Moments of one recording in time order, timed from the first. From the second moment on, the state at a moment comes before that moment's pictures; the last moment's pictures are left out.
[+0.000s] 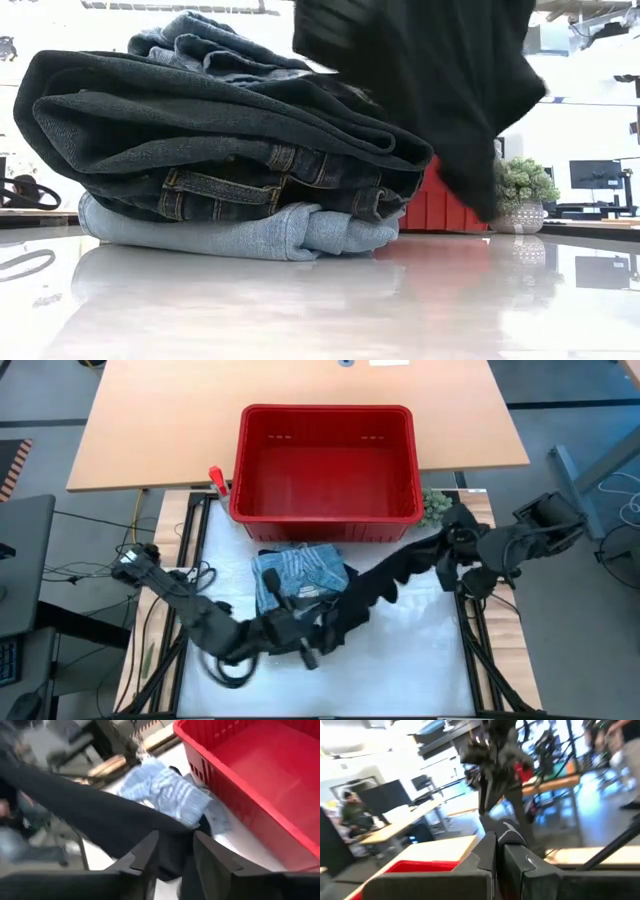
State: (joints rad) left arm -0.61 1.72 1.78 0.18 -1.09 0.55; right arm 0.51 1.36 2.10 -1.51 0.59 0.89
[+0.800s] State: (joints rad) left arm -0.64 1.69 1.78 -0.26 -0.87 0.27; right arm 0.46 1.59 2.10 -1.03 0.13 0.34
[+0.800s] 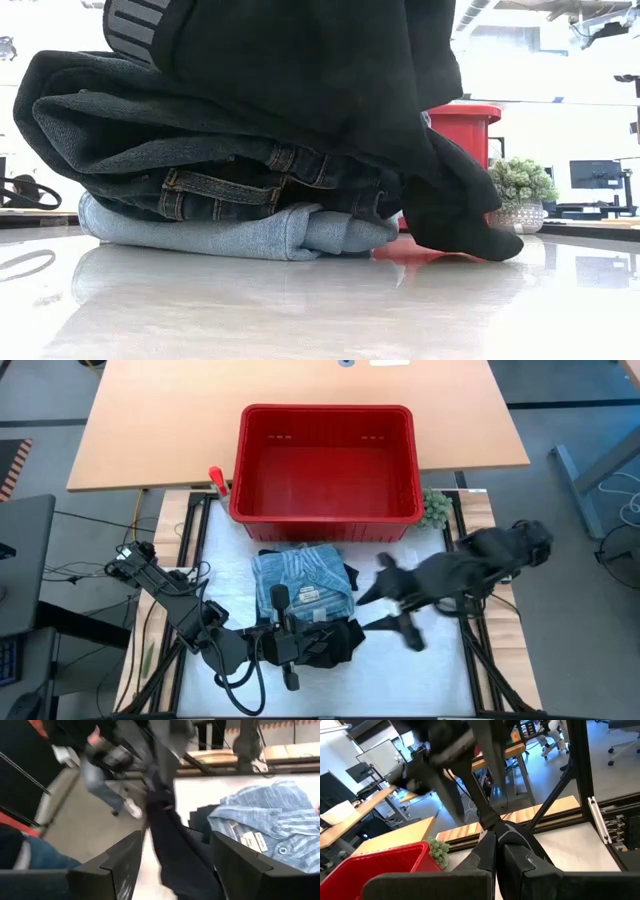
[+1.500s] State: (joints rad) left arm -0.64 1.69 1.78 -0.28 -0.86 0.27; right arm 0.40 1.74 2.10 -0.92 -0.03 0.29
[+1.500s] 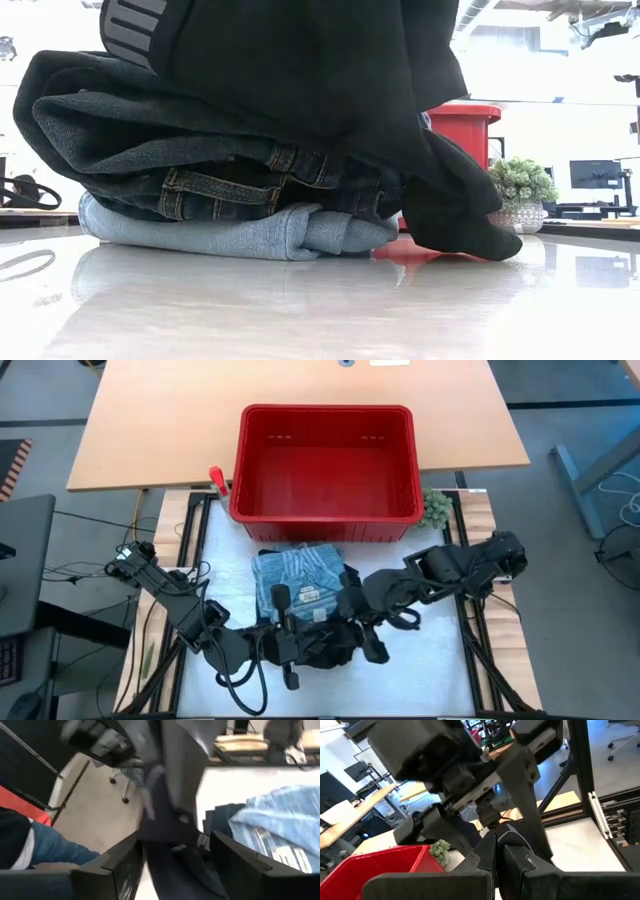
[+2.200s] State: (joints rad) left arm -0.65 1.67 1.76 -0.83 -0.70 -0.64; right arm 0.44 1.65 2.10 -1.09 0.05 0.27
